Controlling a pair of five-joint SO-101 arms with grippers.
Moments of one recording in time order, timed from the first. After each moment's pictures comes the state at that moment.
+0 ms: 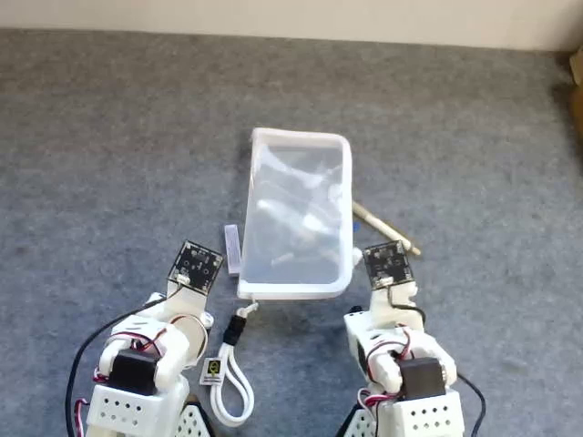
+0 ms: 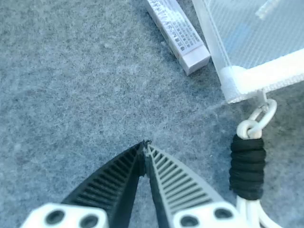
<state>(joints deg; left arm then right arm) 5.1 -103.1 96.0 75.4 -5.8 -10.5 -104.6 95.6 71.3 8.1</state>
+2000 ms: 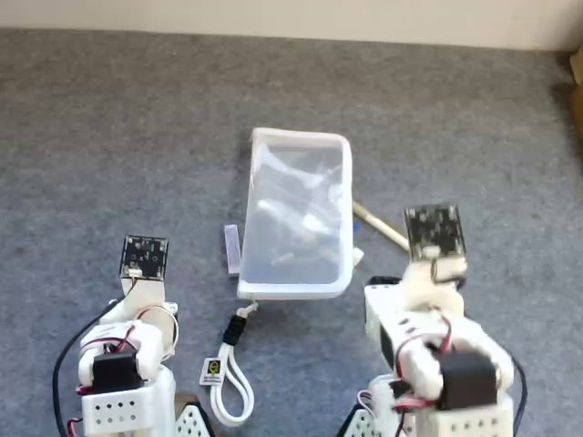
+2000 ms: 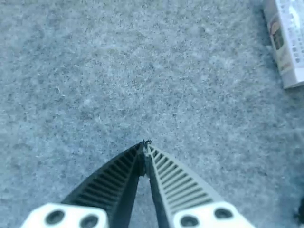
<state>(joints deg) -14.3 -103.8 95.6 75.5 -5.8 -9.7 -76.3 48.8 87.3 2.5</state>
